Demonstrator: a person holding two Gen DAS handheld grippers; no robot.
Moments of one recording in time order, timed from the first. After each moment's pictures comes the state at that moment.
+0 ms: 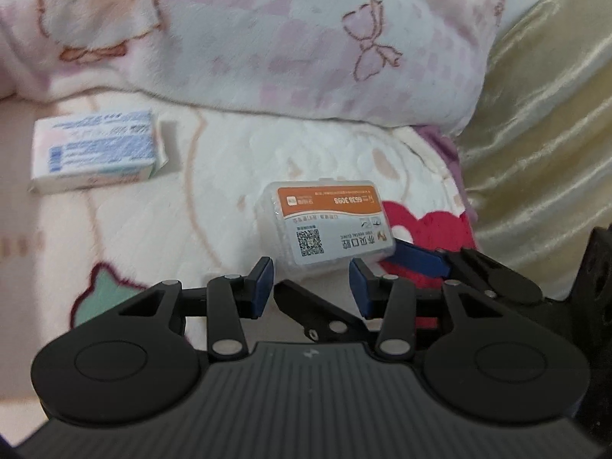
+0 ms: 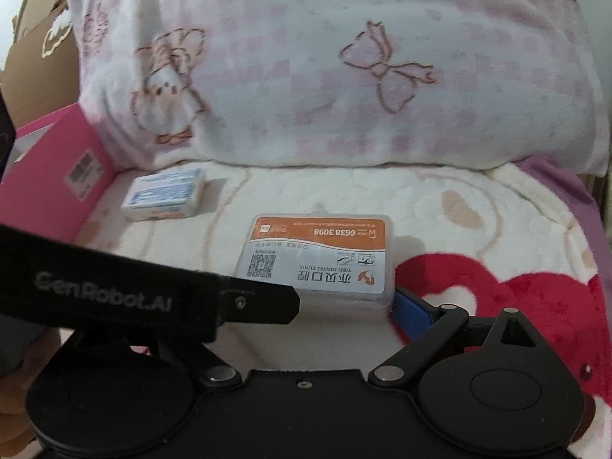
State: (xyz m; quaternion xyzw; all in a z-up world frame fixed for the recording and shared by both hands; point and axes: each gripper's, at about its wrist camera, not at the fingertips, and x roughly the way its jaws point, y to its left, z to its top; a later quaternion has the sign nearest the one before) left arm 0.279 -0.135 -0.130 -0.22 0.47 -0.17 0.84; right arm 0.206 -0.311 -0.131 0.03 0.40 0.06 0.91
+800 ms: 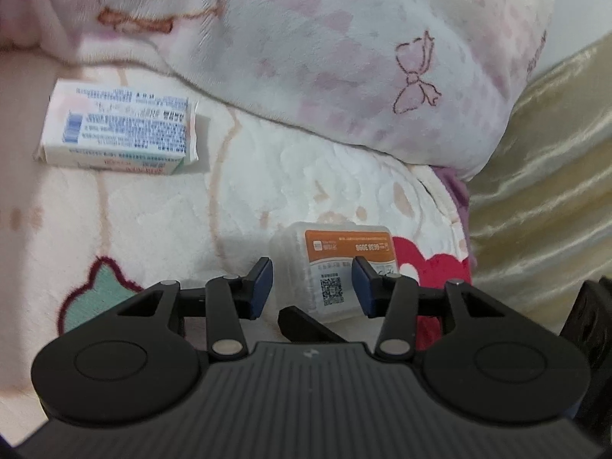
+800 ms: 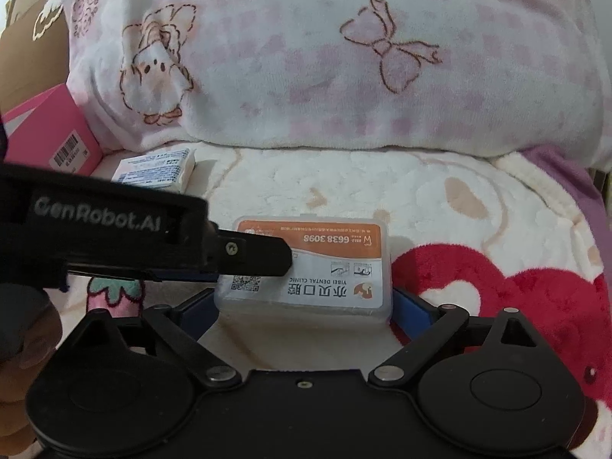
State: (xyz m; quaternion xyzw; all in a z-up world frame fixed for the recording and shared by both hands) left arm 0.290 -0.116 -0.153 -0.31 0.44 -0.15 0.83; right arm 0.220 -0.308 -0.143 0.00 0.42 0.05 0.91
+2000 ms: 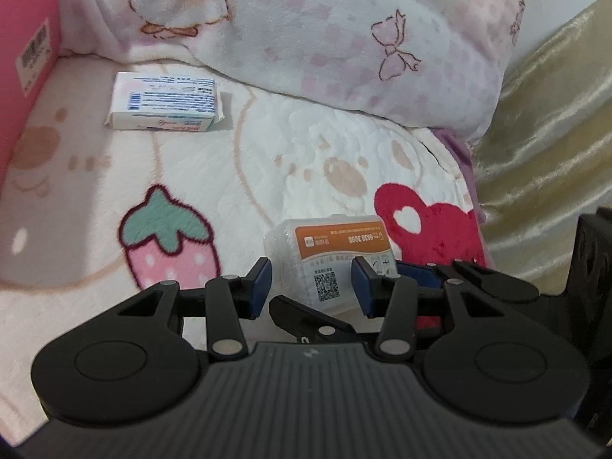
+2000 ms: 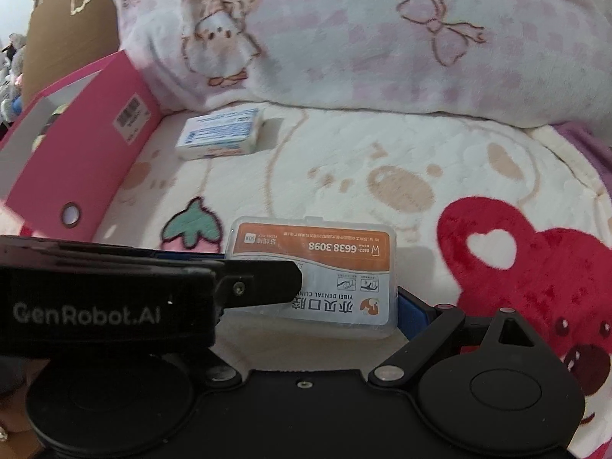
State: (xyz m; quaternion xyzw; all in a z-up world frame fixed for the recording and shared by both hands) left arm 0.222 -0.124 -0.117 -0.24 0.46 -0.12 0.85; right arm 0.190 -0.292 -0.129 0.02 0.48 0.12 0.87
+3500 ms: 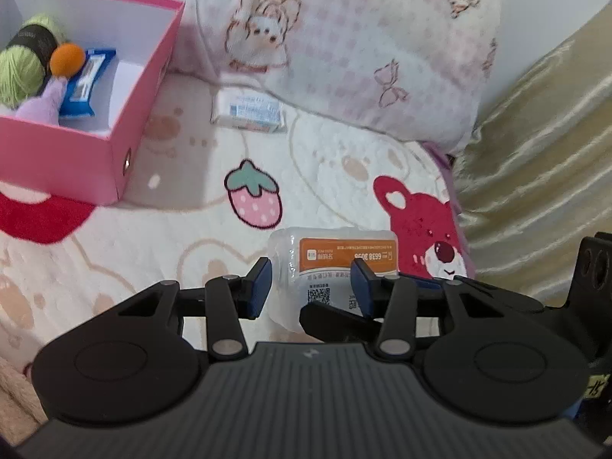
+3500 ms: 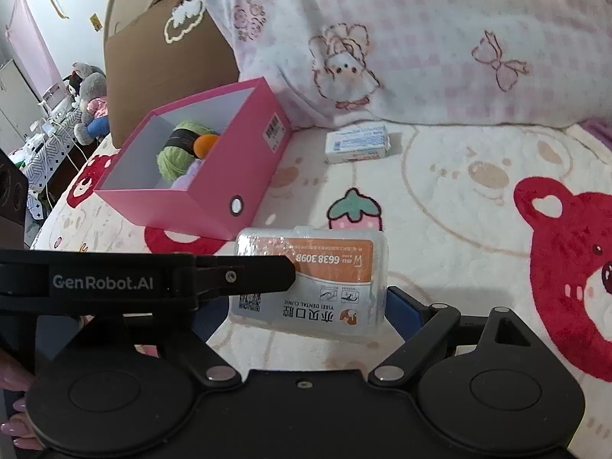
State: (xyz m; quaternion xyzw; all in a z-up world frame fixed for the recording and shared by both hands) left arm 0.095 -0.066 -0.041 -0.25 0.43 -0.08 0.86; right arm 0.087 -0.237 -0.054 0.09 0.45 0.19 0.87
